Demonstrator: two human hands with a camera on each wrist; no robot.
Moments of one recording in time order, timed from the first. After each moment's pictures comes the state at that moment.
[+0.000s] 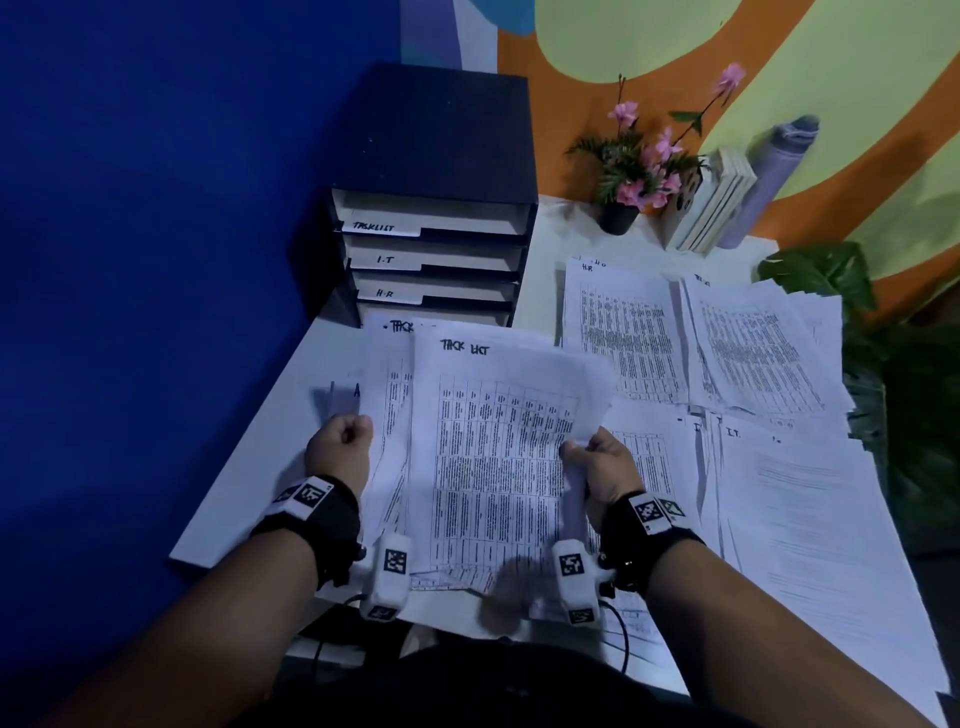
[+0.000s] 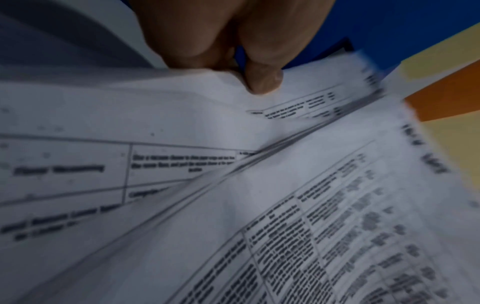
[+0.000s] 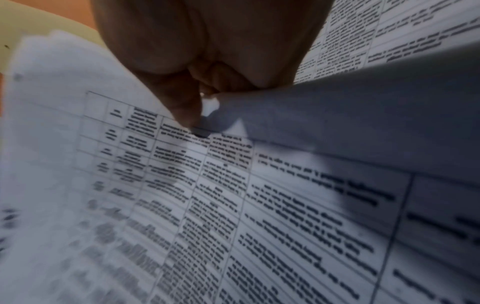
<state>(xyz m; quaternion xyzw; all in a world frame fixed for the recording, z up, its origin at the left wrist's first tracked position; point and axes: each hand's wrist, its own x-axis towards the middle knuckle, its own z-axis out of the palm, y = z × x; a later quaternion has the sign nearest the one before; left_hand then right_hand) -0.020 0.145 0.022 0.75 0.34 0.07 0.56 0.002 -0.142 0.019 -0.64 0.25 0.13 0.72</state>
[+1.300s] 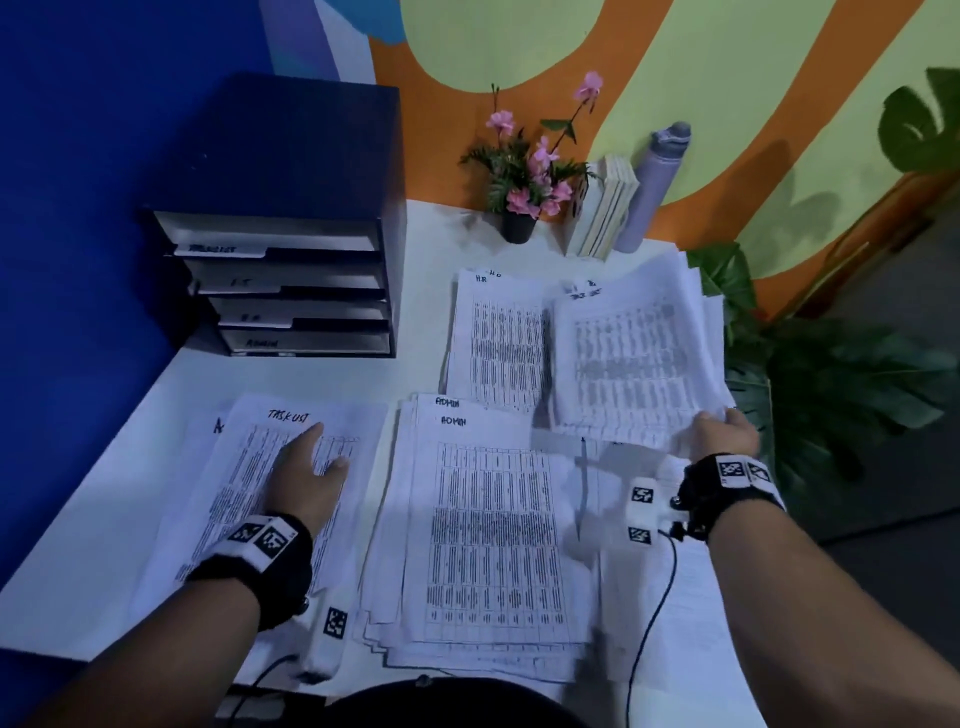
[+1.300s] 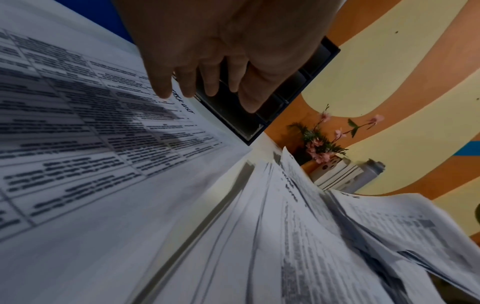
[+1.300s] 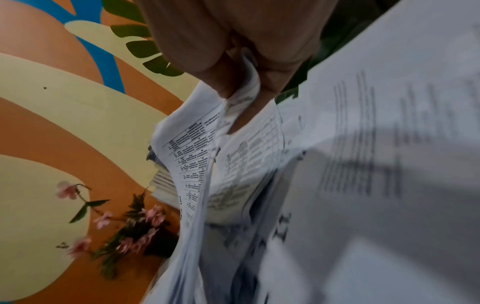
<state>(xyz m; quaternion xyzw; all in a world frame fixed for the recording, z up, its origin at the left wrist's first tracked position) 0.011 0.035 0.009 0.84 0.24 -0.04 0.48 0.075 -0.405 0.055 -0.73 0.44 -0.17 0.48</state>
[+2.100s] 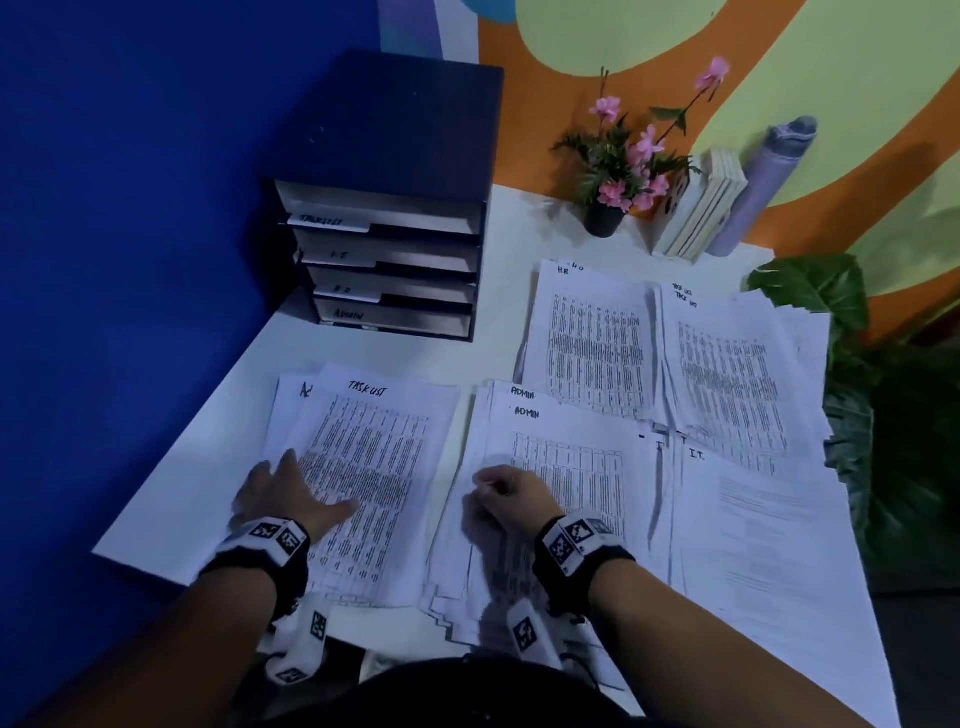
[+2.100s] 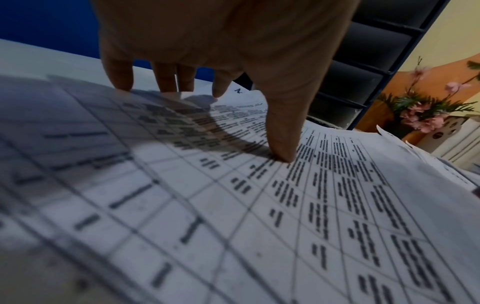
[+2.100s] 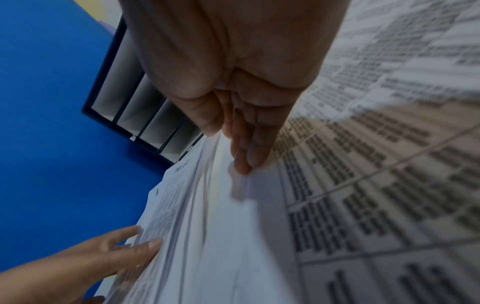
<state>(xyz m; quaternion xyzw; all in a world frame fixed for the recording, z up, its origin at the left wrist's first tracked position) -0.037 0.132 -0.021 0.90 0.35 -0.20 0.17 0.011 -0.151 -0.013 -0.86 0.01 0.29 0.42</state>
